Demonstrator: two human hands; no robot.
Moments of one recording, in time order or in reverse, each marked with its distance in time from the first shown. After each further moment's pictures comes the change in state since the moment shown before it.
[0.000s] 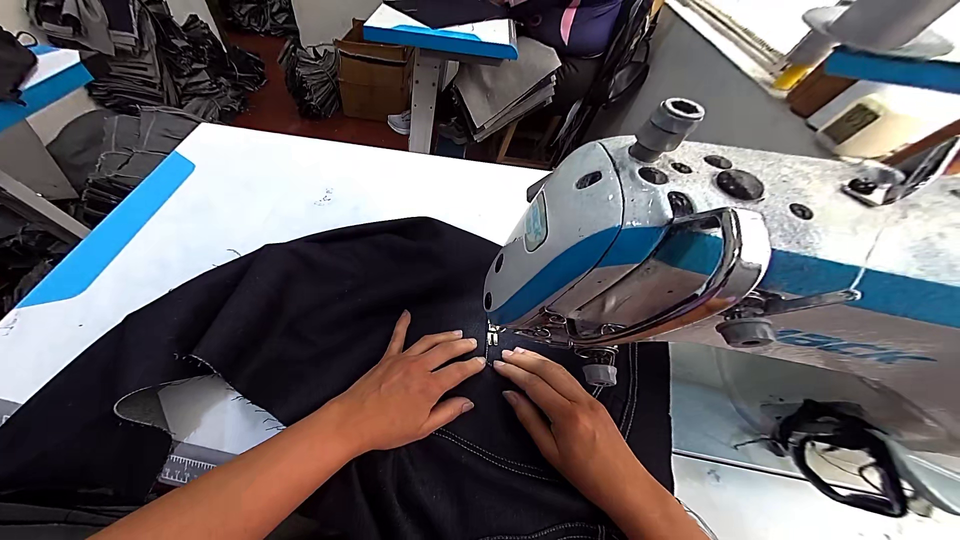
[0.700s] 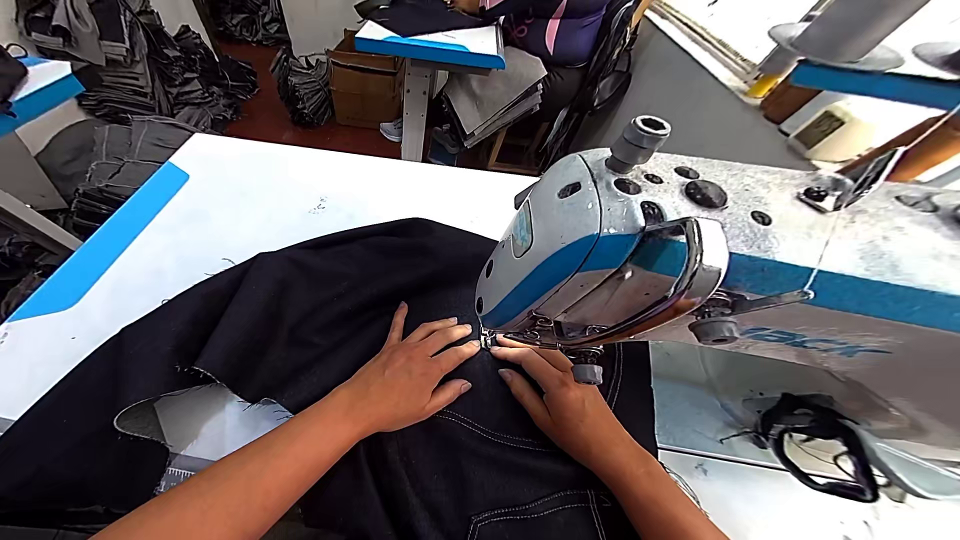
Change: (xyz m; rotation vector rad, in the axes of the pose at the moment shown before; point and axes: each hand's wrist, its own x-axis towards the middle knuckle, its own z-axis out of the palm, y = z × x) left_hand 0.018 -0.011 -0.001 0.001 -0.013 -0.014; right_hand 0.017 0.016 0.001 -0.027 -0.002 0.051
